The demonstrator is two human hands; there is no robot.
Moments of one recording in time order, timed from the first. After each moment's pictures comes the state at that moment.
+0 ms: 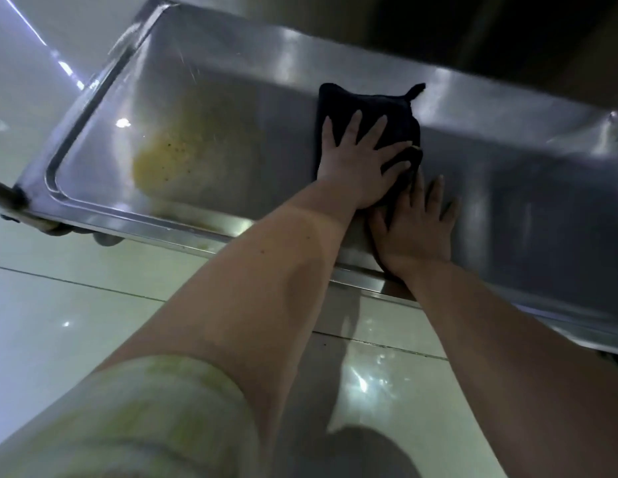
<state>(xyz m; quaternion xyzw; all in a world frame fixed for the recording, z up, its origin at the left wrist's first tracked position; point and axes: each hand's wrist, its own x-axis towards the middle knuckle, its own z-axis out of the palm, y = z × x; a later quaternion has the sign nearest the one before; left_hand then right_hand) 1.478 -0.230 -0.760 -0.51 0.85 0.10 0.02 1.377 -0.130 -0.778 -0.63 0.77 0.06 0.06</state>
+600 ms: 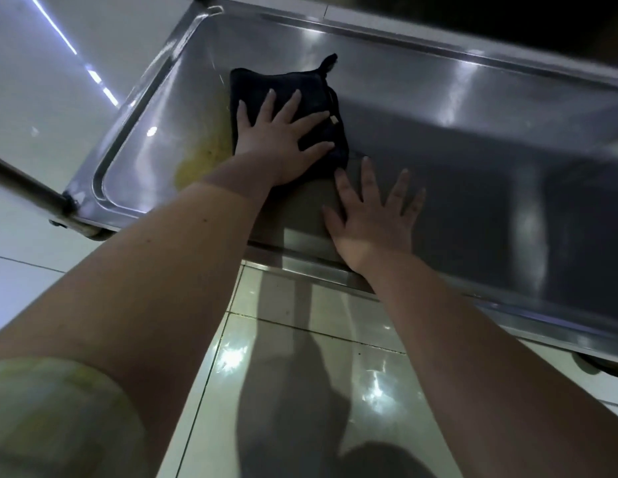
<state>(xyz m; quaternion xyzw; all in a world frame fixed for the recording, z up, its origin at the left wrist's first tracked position) 1.636 -0.267 -0.761 -0.61 0.78 0.09 0.01 1.483 -0.149 -0.770 -0.69 0.72 0.05 0.09</state>
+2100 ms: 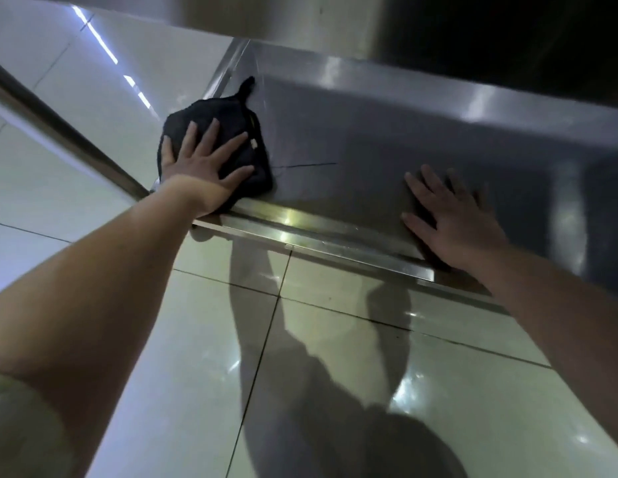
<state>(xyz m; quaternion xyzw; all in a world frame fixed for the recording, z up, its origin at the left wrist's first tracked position) 1.809 -0.209 -0.755 -0.70 0.70 0.06 0.09 1.424 -0.137 -0.759 -0.73 0.67 0.06 0.10</state>
